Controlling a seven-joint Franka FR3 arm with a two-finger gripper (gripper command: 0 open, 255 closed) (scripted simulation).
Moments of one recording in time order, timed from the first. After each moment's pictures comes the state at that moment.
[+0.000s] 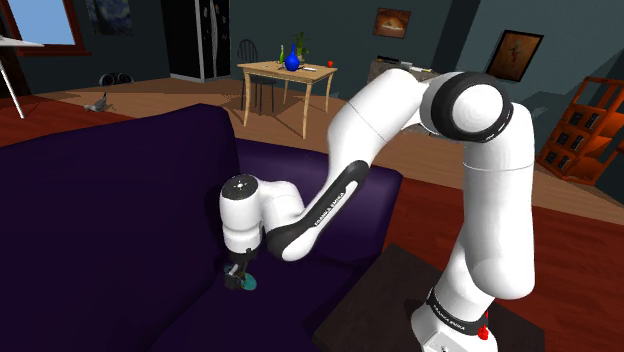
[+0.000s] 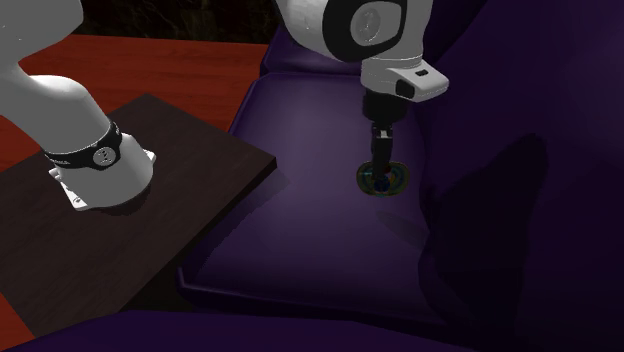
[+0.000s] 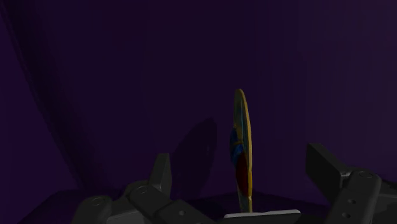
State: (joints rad) arm 0.22 0.38 0.37 -2.18 -0.60 2.49 0.65
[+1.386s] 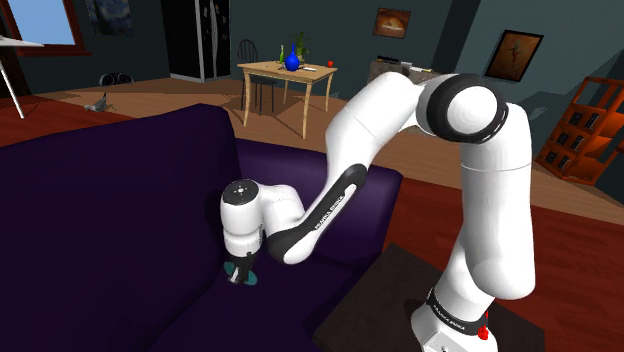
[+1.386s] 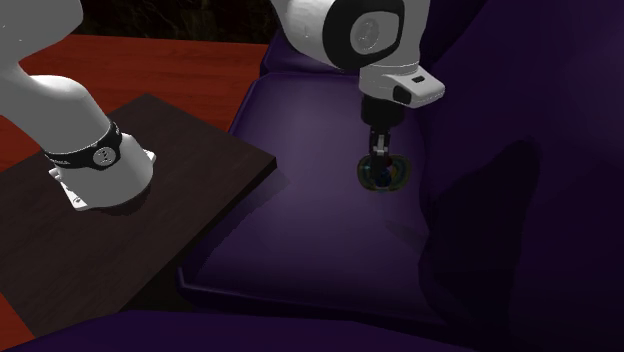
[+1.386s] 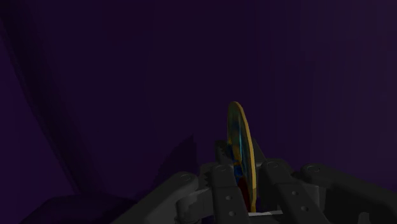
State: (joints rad) arm 0.23 0.40 0.36 -2.18 -0.62 2.51 0.67
